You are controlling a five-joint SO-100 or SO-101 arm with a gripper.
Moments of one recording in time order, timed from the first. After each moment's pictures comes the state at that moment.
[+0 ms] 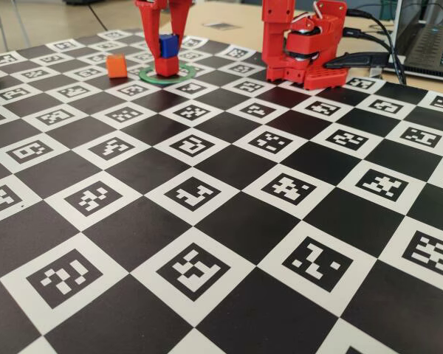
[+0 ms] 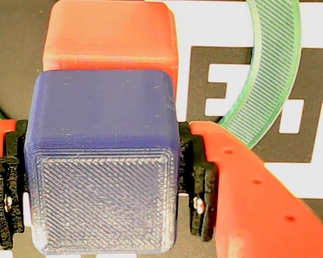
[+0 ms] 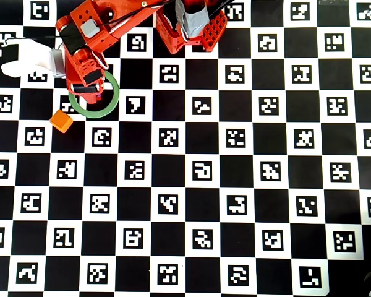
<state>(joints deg) 61.6 96.2 116.3 66.6 -63.2</state>
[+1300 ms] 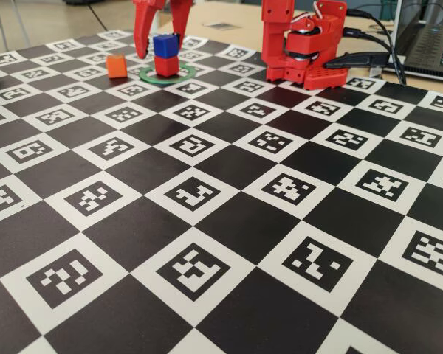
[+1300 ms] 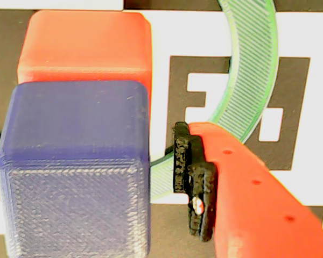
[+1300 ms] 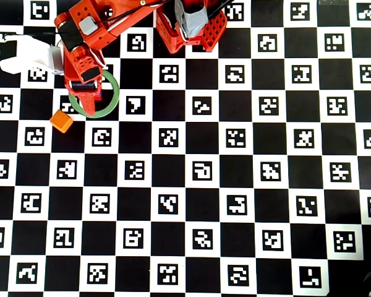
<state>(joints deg) 63.5 96.2 116.3 66.6 -64.8</state>
